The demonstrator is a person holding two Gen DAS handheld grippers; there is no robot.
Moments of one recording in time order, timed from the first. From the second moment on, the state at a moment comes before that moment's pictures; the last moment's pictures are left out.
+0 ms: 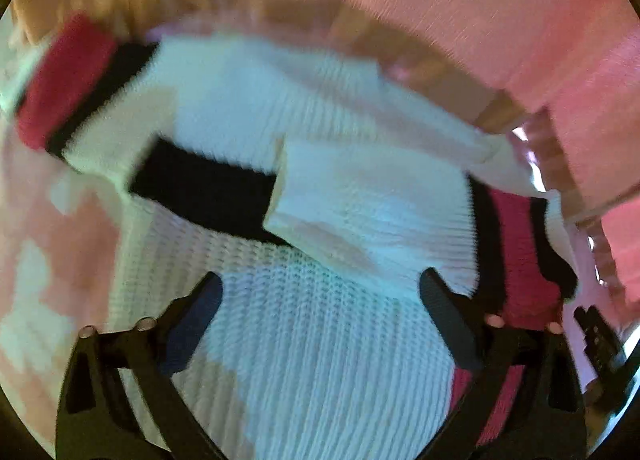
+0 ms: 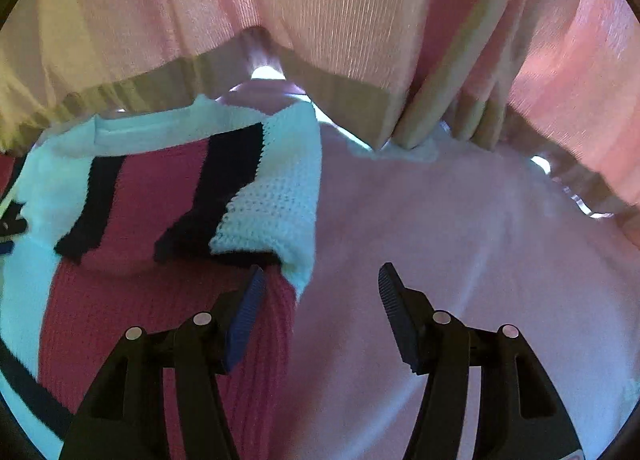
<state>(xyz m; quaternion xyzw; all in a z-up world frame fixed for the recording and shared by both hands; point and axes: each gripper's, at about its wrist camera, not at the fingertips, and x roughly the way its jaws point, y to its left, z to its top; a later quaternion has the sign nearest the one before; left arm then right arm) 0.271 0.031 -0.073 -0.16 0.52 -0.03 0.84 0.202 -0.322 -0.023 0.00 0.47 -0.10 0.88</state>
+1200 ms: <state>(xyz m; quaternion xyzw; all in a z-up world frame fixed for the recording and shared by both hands) 0.304 0.038 -0.081 -0.04 0.45 -0.01 0.89 0.333 -0.339 -0.033 0.07 0.48 -0.10 0.87</state>
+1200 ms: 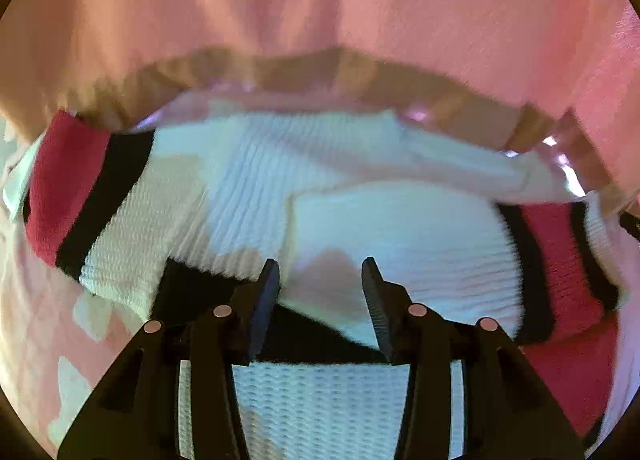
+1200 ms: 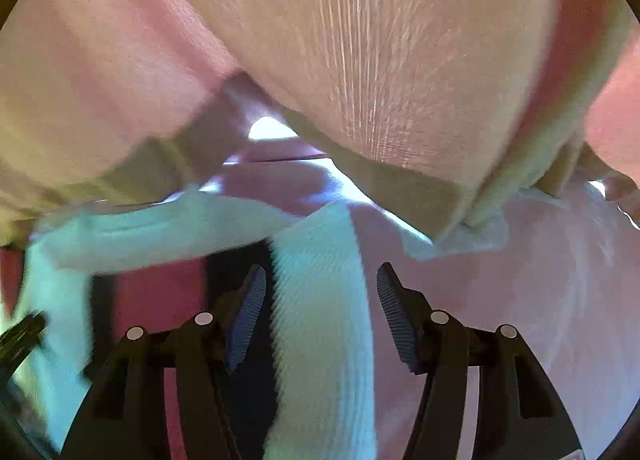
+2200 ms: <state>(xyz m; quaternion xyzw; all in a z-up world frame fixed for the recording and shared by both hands) 0.248 0.282 -0.016 -0.24 0.35 0.20 0.89 0.186 -0.232 0.036 0.04 0.41 0.00 0.91</state>
